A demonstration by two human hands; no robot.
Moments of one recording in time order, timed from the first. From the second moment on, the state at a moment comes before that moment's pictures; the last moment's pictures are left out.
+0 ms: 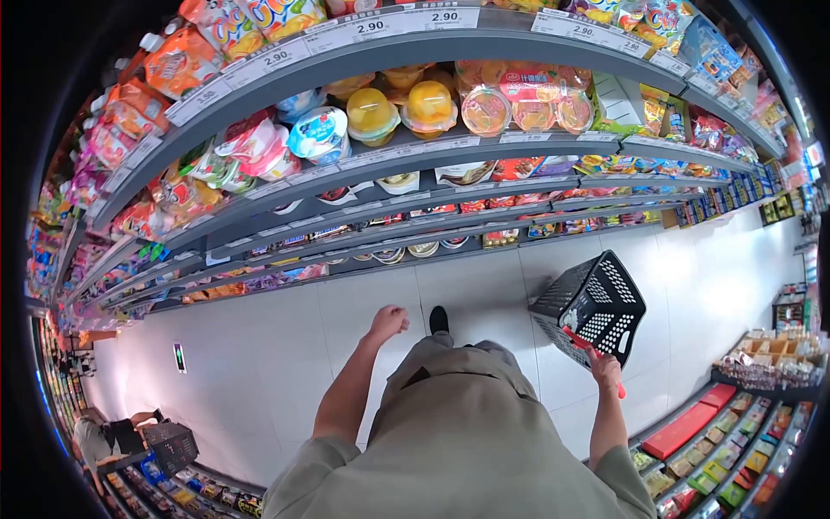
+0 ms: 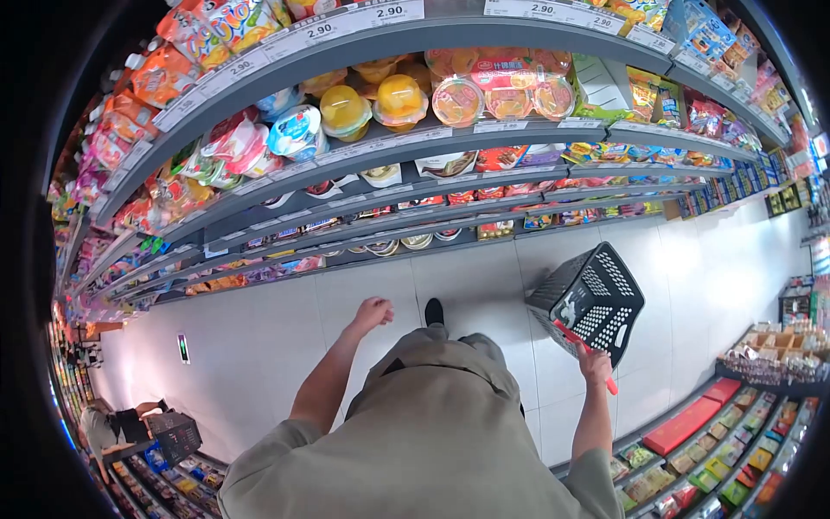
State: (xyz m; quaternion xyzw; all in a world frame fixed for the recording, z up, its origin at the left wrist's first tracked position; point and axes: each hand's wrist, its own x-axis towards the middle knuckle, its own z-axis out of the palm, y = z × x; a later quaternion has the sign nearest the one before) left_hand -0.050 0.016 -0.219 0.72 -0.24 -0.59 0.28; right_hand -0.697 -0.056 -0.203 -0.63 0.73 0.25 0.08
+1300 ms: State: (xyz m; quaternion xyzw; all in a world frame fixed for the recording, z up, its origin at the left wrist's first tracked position) left_hand -0.097 -0.227 -0.046 0.60 -0.70 -0.16 0.37; right_hand -0.617 -0.079 -0.142 -0.46 0.87 0.16 0.11
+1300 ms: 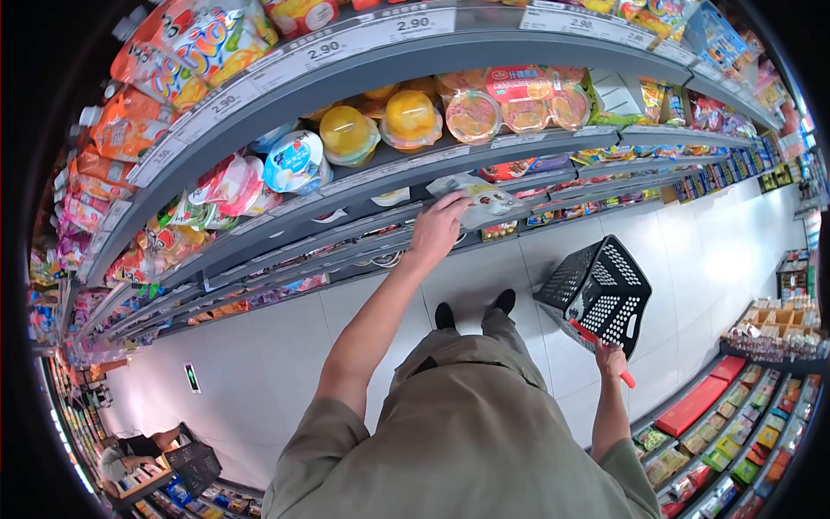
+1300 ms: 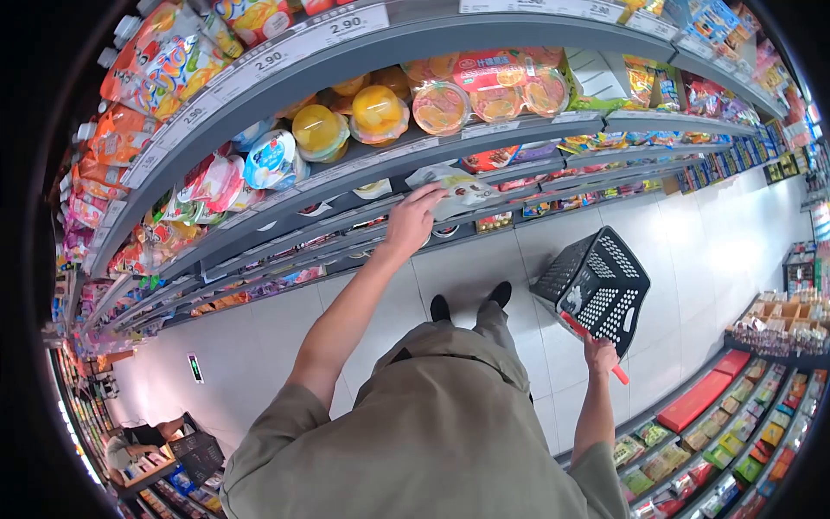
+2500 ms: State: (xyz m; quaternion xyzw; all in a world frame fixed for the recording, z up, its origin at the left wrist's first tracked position) left_hand -0.086 -0.119 0.032 -0.10 -0.12 -0.82 0.55; right_hand -0.275 -0.091 0.049 -0.46 0.40 -0.19 0.77
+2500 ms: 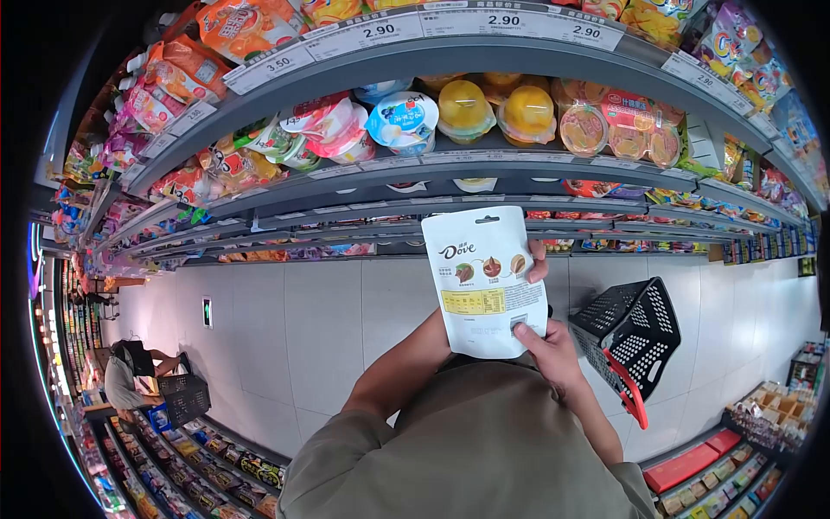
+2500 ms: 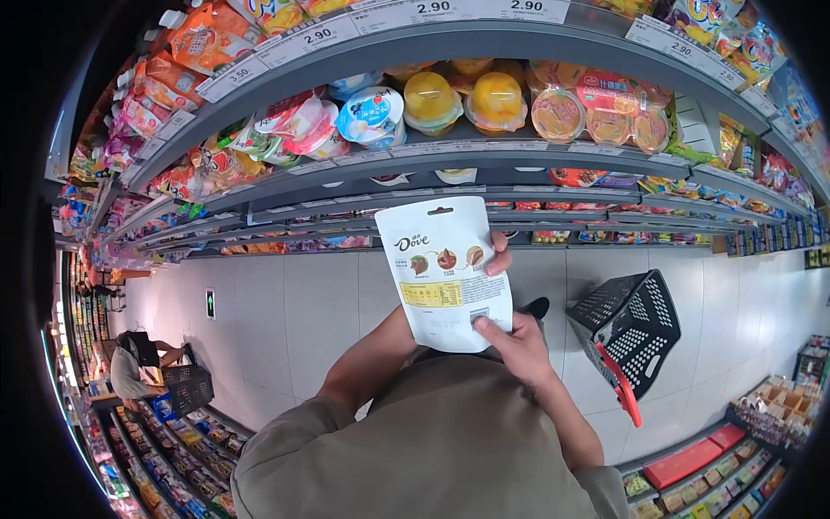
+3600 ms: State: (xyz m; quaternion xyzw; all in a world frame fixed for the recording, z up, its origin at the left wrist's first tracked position) left_hand -0.069 -0.102 0.035 0.58 -0.40 -0.54 0.46; right_hand -0.305 -0.142 0.017 -0.35 0.44 -0.38 0.73
